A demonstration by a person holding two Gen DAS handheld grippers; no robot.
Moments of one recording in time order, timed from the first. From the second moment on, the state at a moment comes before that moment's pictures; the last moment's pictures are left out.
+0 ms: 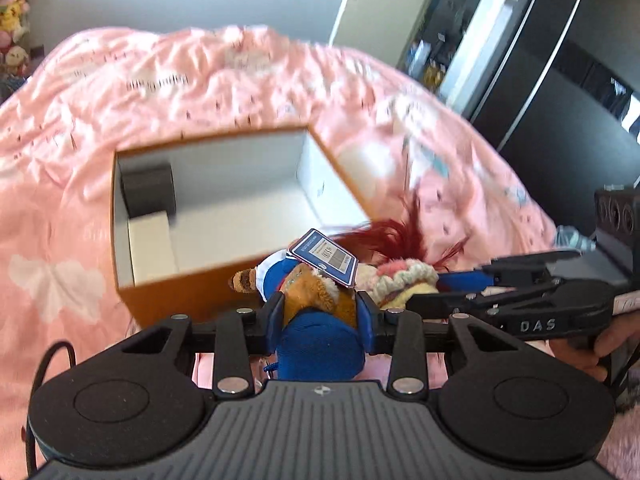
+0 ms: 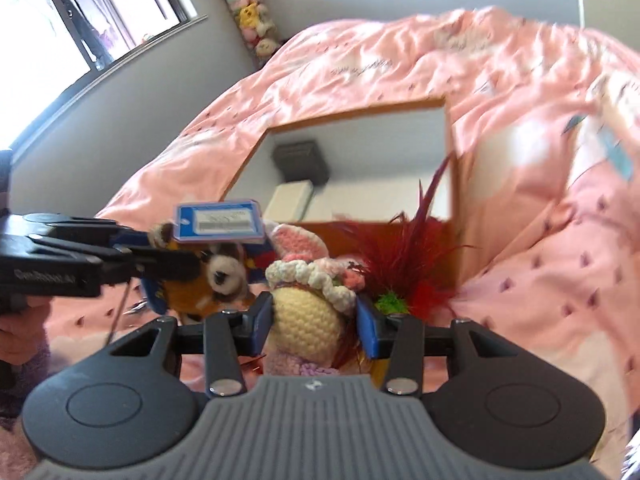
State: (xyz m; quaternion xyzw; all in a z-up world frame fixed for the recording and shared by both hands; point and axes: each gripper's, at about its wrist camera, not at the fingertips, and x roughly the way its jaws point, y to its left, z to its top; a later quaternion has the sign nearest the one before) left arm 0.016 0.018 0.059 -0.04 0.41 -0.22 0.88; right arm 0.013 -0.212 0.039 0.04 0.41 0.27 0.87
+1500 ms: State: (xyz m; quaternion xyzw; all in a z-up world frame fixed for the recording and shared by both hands) left arm 0.048 -0.017 -0.064 -0.04 0.52 -0.18 0.83; right arm 0.017 -0.203 0.017 0.04 0.49 0.27 0.83
